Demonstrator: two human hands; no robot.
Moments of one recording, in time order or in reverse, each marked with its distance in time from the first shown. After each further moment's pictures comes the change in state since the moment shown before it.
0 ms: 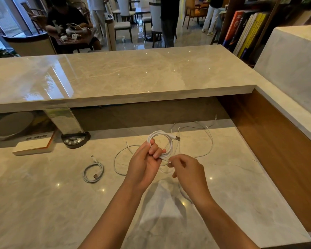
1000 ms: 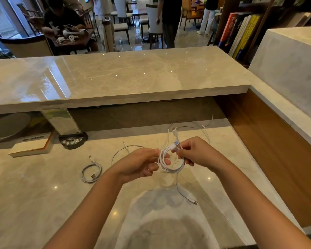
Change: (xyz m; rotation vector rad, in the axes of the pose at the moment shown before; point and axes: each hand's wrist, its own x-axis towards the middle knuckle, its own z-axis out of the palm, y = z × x) left_hand -0.001 0.036 0.001 0.817 -0.242 -0.446; right_hand 0.048 -0.017 -0.053 -0.211 -0.388 -0.011
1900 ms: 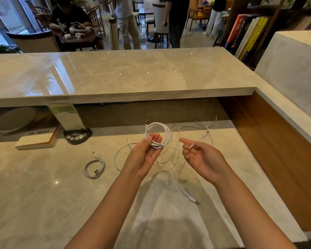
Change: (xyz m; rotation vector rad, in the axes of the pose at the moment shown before) left_hand 0.013 -0.009 0.014 -0.851 0.385 0.303; right_hand -0.013 0.011 0.014 1.414 -0.059 0.163
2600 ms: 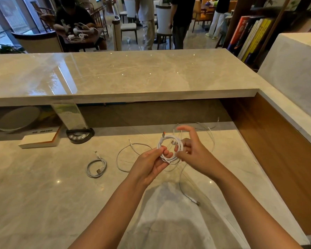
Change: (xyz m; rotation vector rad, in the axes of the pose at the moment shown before) left_hand -0.009 -0.014 -0.002 0.274 0.026 -0.107; right_hand 0.003 0.003 0.016 -1.177 -0.112 -0.376
